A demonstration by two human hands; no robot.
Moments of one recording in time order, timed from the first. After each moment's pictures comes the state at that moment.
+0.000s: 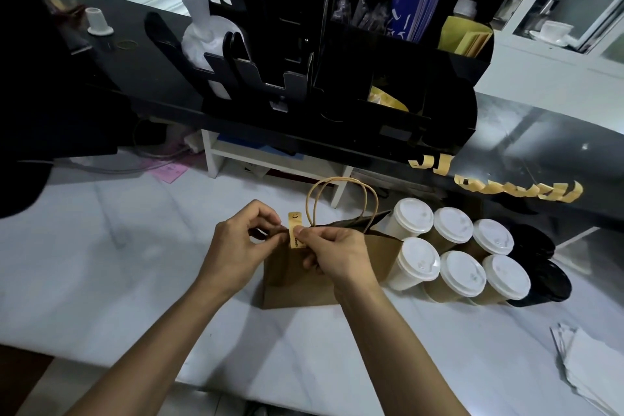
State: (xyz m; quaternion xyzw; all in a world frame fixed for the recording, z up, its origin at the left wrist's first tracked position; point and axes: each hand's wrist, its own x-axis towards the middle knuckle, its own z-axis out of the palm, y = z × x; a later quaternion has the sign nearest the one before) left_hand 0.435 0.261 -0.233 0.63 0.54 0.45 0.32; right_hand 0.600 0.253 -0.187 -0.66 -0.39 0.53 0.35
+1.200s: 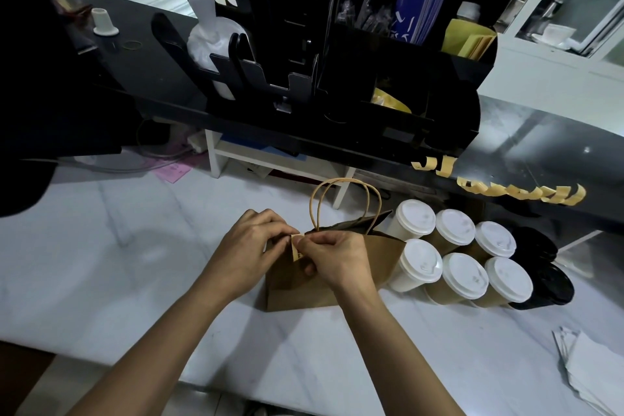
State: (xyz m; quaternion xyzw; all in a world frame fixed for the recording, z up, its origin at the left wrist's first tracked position) left_hand 0.434 0.265 -0.235 0.77 0.53 0.30 0.21; right_hand 0.599 0.253 -0.201 -0.69 -0.44 0.48 0.32
